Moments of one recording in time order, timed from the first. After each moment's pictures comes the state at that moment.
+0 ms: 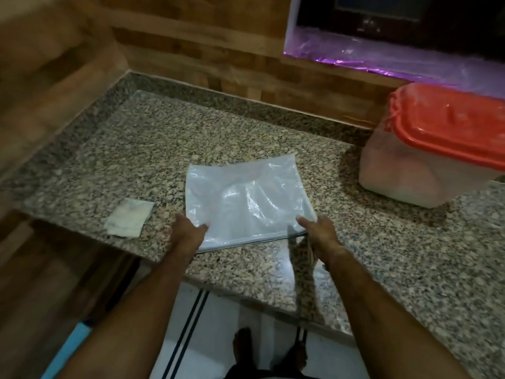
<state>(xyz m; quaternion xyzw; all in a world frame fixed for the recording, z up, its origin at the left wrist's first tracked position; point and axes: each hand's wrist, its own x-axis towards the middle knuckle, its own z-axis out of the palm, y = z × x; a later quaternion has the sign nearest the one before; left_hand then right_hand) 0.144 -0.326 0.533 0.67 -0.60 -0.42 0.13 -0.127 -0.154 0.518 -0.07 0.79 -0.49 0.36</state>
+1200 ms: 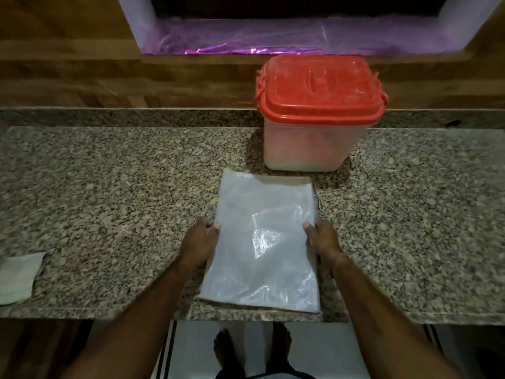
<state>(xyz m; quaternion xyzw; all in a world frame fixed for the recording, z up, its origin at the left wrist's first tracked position) -0.051 -0.200 0.522 0.45 -0.82 -0.36 -0.01 -0.249 0.039 0.512 -0.04 0.86 -0.44 0.26</state>
